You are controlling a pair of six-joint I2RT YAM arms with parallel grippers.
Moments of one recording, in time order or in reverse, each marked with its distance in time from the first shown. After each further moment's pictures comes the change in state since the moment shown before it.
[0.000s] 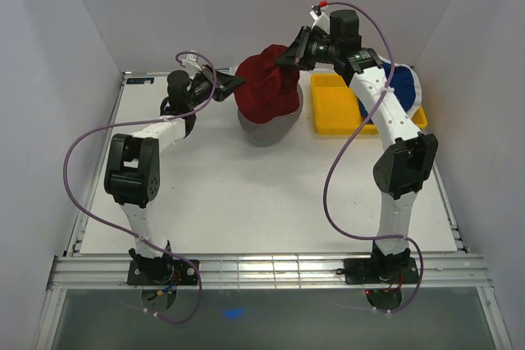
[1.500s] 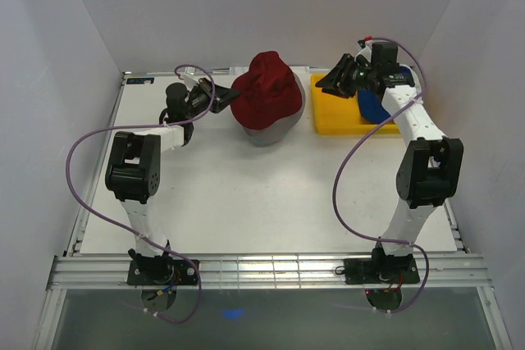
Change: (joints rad) left arm 0.039 0.042 -0.117 0.108 0.032 0.015; right arm -0.237 -0.153 -0.431 0.068 -0.020 -0.052
